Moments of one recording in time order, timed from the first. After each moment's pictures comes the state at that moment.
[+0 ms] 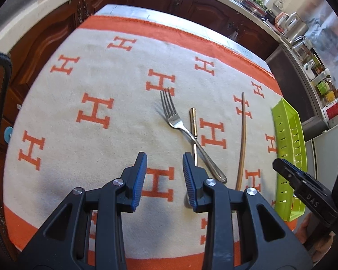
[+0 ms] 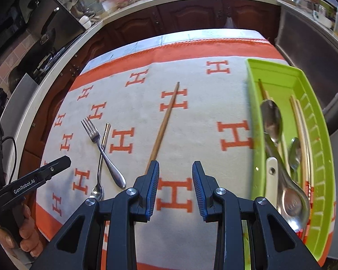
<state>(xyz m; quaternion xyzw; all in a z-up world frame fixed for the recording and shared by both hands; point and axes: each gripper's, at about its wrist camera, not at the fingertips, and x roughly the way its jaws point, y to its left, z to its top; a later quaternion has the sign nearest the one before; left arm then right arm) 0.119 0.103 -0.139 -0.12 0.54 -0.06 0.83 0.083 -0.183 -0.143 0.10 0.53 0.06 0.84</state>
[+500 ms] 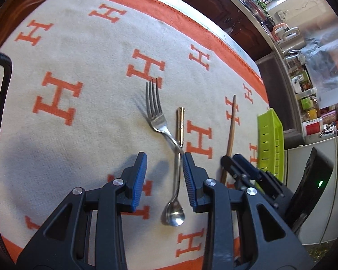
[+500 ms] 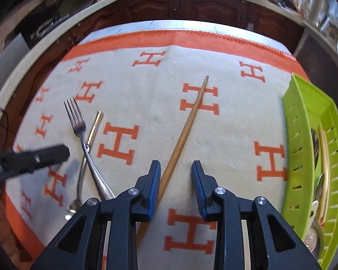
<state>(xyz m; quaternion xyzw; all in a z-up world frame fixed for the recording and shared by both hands) 0.157 0.105 -0.177 -0.23 0.58 -0.12 0.77 0.131 -0.119 -0.195 -0.03 0.54 0.06 0.84</state>
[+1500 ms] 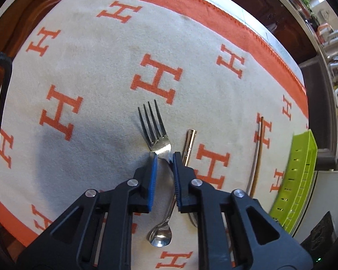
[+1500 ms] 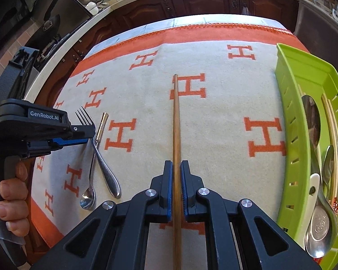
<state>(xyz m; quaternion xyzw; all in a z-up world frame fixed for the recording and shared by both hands) 0.217 0.042 -0.180 -0.17 0.64 0.02 0.75 0.107 -0.169 -0.183 0.10 0.55 0.09 0.82</state>
